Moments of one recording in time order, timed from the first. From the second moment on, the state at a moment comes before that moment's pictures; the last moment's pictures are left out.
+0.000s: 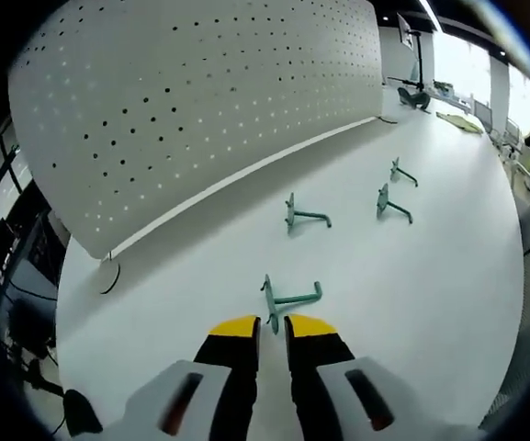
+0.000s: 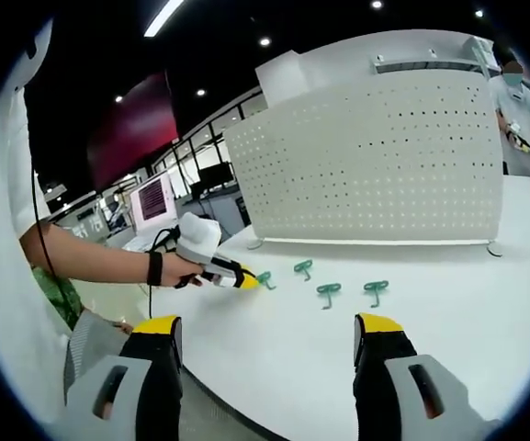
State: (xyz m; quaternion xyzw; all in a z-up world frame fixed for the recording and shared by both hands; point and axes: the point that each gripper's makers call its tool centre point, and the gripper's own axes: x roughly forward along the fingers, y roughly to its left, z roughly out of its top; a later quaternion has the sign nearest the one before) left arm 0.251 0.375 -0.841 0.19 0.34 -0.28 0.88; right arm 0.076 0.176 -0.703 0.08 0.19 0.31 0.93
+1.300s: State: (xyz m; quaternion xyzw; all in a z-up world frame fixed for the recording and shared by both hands) left arm 0.232 0.361 -0.836 0.13 0.36 -0.28 0.88; right arm 0.077 0.183 -0.702 0.07 0.19 0.33 0.92
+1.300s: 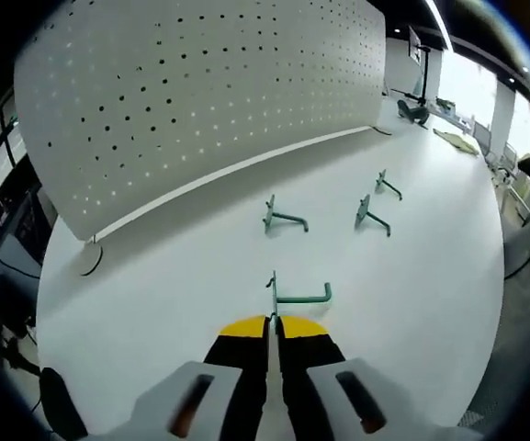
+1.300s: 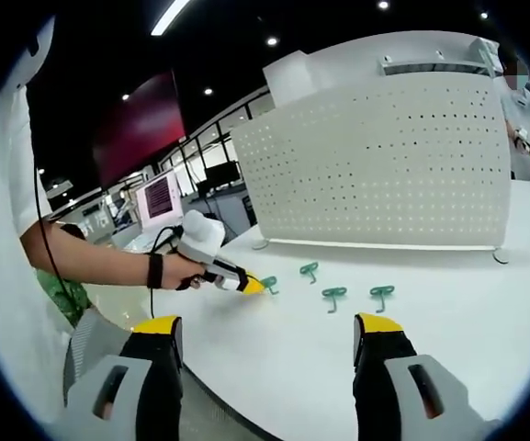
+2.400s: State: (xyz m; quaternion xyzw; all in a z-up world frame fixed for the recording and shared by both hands) left arm 0.194 0.340 -0.789 0.05 0.30 -0.30 0.90; right arm 0.076 0.203 -0.692 0.07 0.17 0.36 0.91
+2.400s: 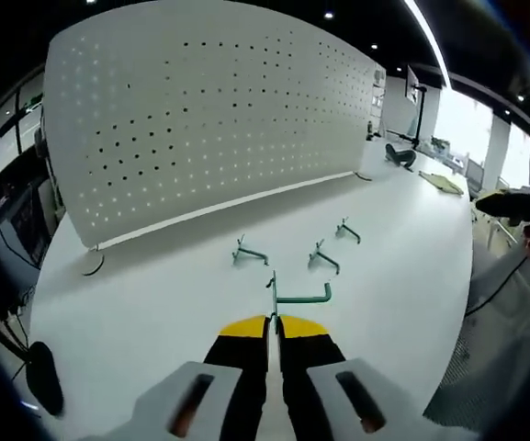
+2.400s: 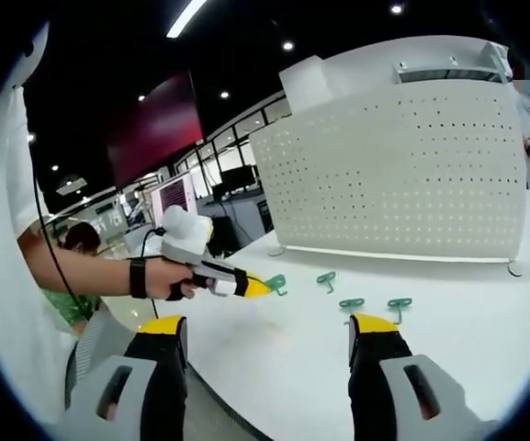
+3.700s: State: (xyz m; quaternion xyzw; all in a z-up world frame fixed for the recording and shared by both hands) left arm 0.157 0.287 -0.736 -0.04 0.23 -0.35 0.91; right arm 0.086 0.208 -0.683 0.08 0.15 0.36 0.92
